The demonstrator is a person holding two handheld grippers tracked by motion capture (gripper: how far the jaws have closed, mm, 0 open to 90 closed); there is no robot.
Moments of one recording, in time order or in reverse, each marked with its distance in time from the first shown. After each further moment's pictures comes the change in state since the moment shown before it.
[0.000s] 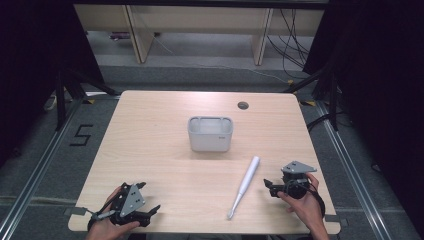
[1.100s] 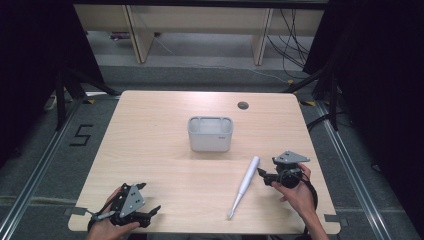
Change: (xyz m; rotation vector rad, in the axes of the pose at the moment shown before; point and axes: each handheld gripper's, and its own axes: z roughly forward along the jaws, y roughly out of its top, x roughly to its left) left arm -0.002 0.000 0.000 -0.022 -0.011 -0.032; right arm 0.002 0.031 0.015 -0.069 0.023 -0.041
